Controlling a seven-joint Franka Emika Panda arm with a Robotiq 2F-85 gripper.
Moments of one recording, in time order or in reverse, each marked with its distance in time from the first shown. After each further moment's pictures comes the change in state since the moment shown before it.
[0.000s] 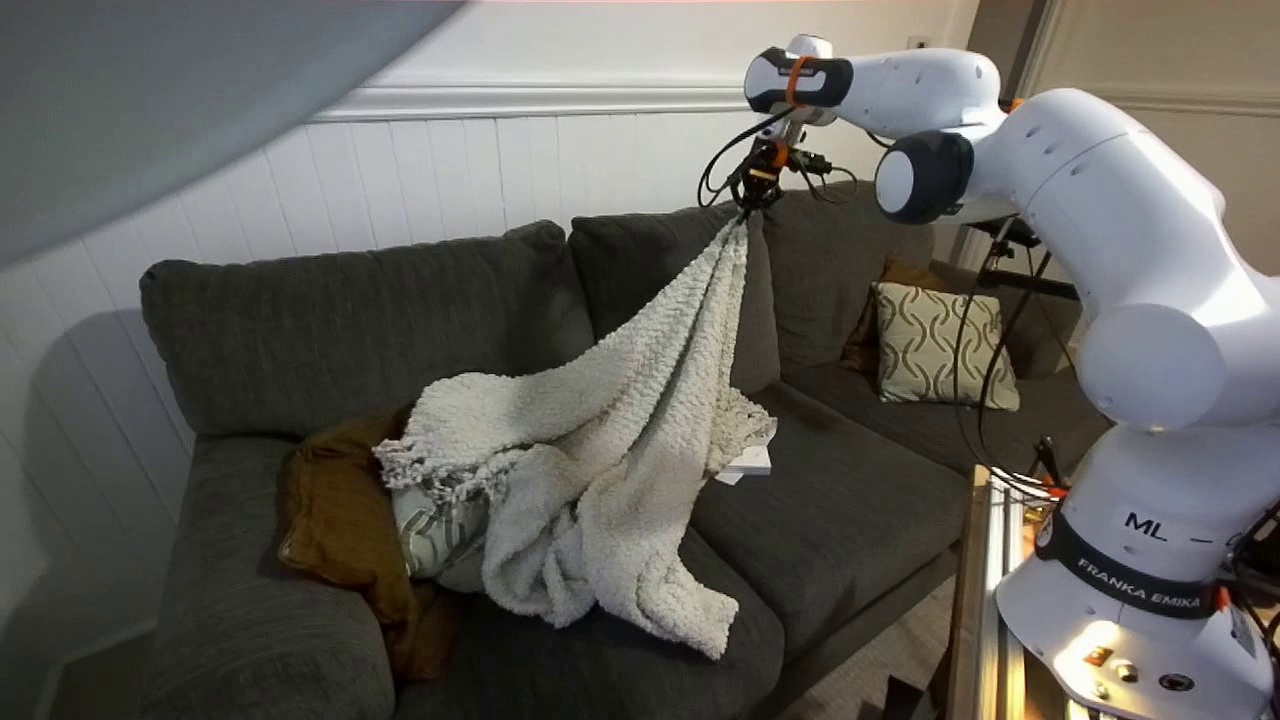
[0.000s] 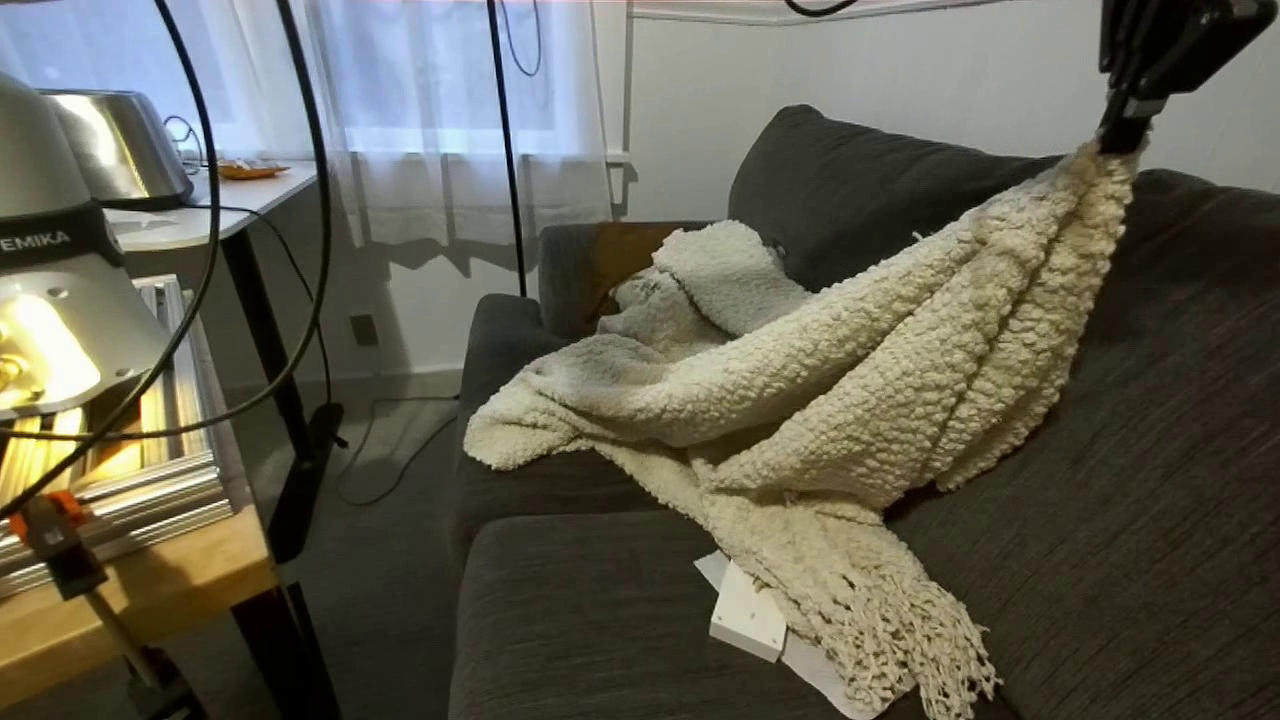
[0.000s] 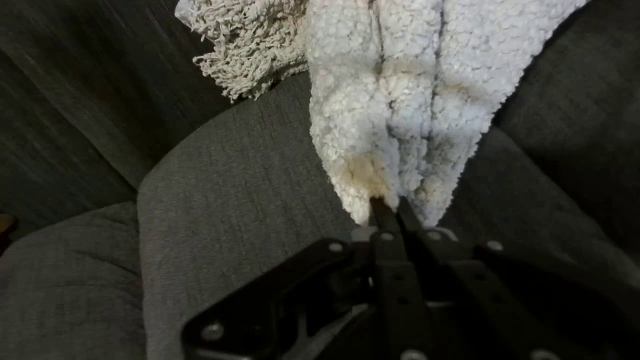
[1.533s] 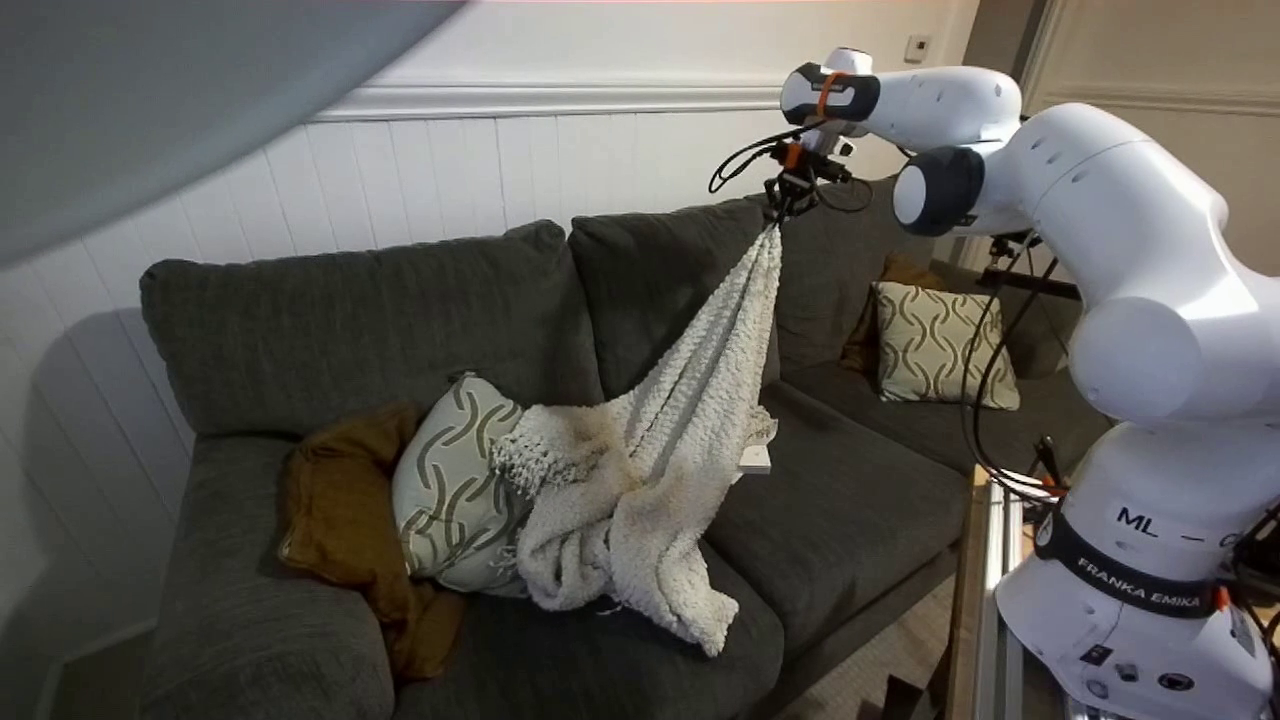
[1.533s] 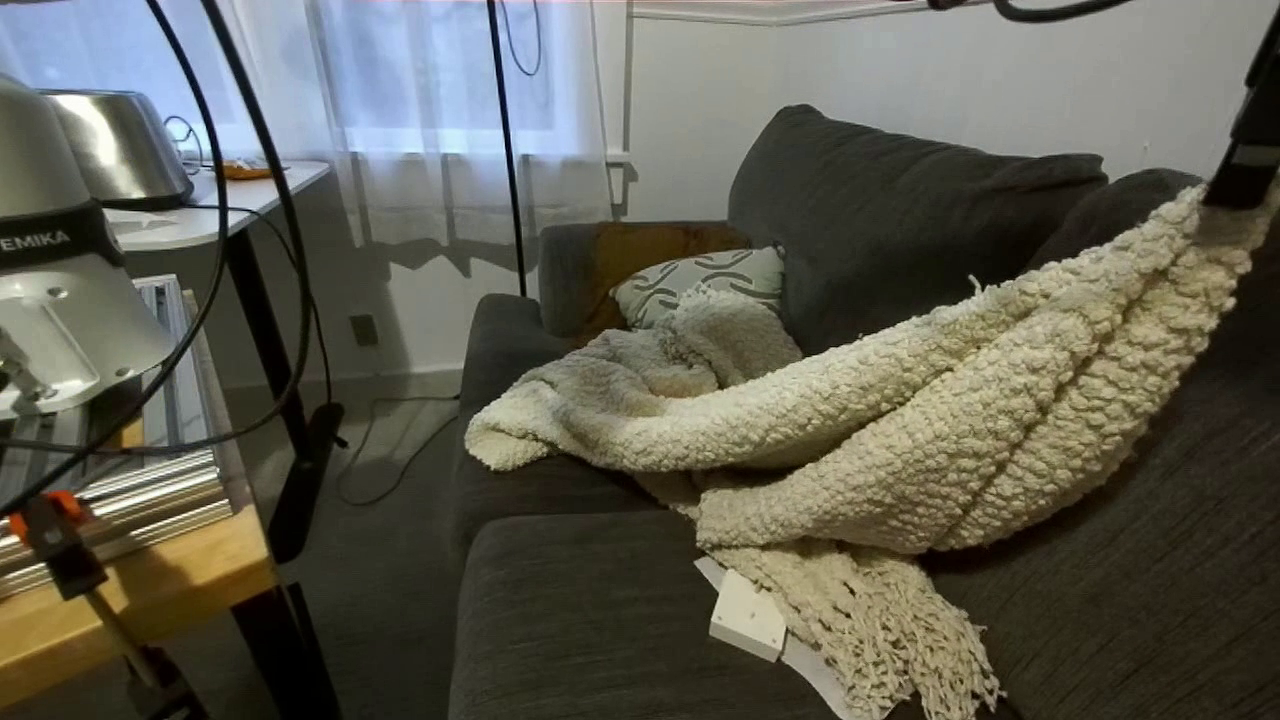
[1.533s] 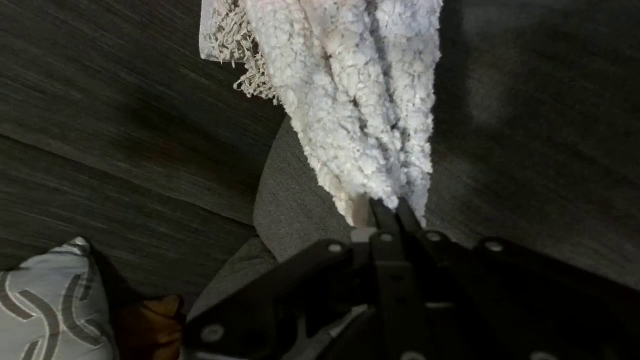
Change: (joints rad) arm -0.100 0.055 -0.007 0.042 -0.002 0.038 0.455
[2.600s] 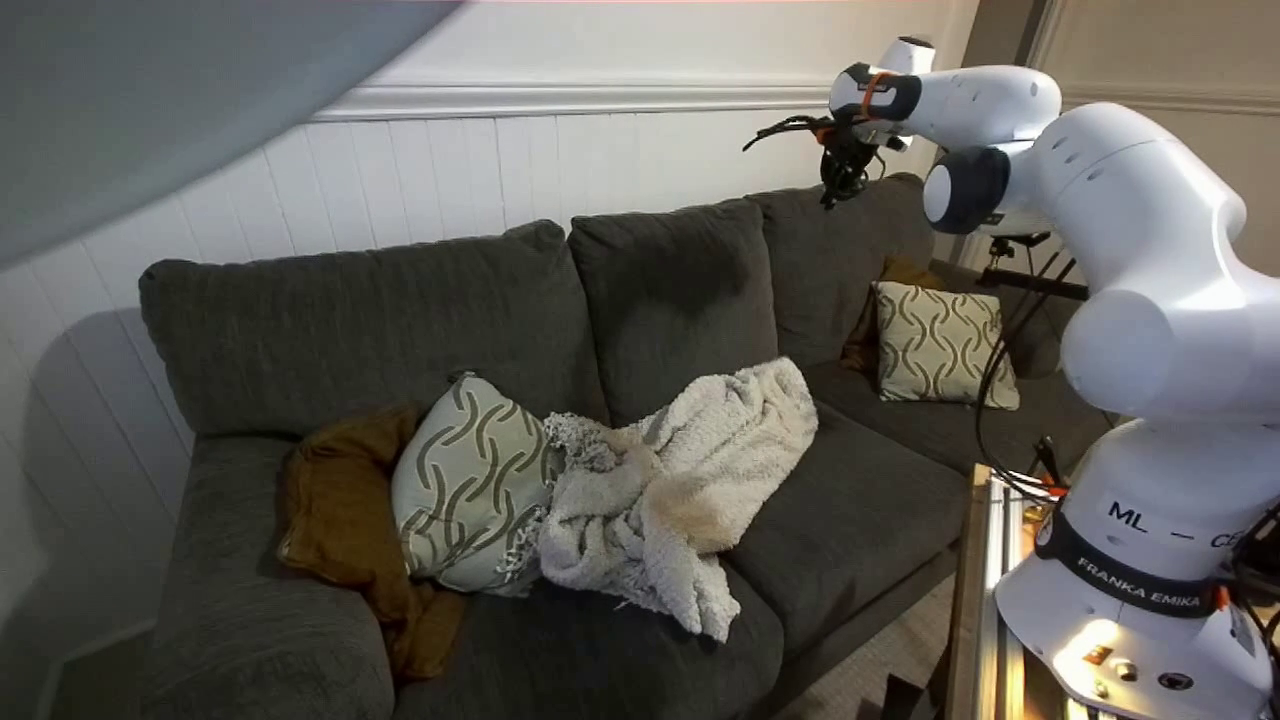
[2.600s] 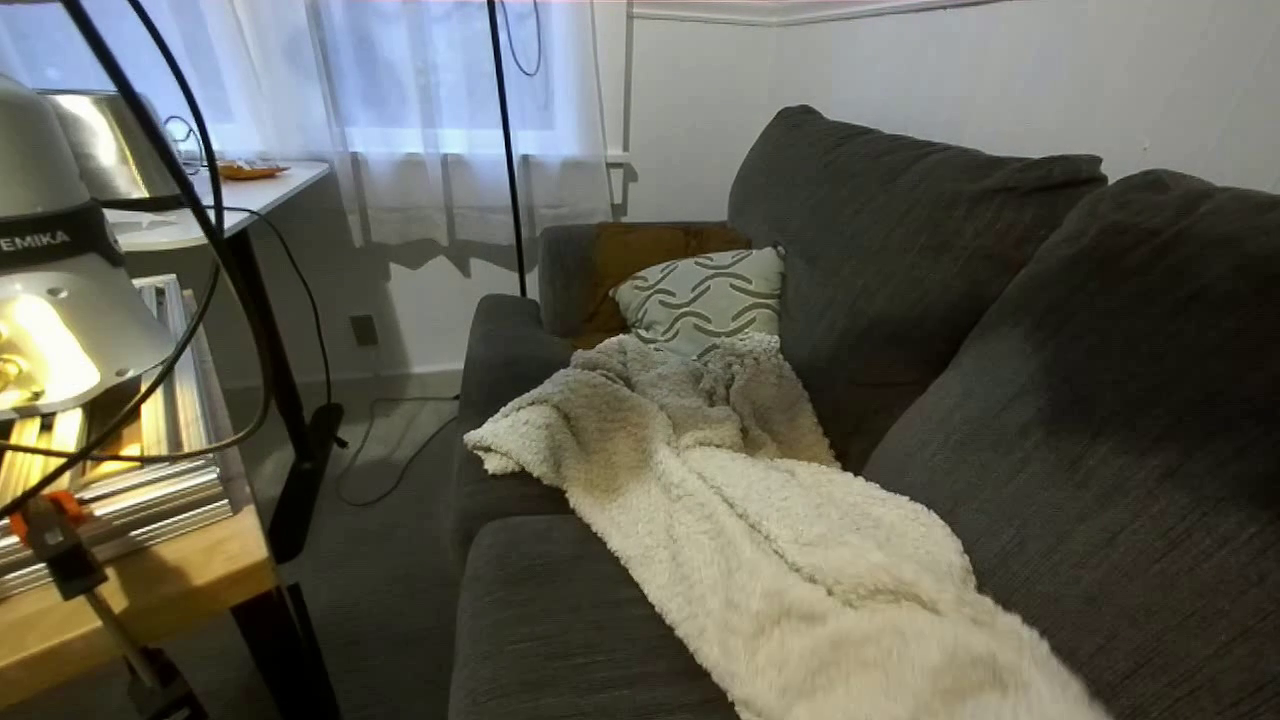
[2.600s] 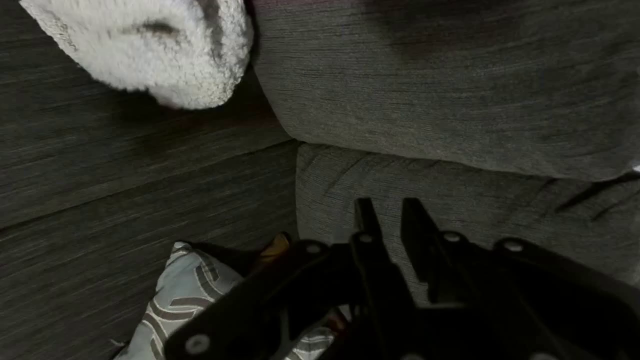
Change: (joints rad) arm -0.123 0.000 -0.022 0.003 -0.003 0.209 0.575
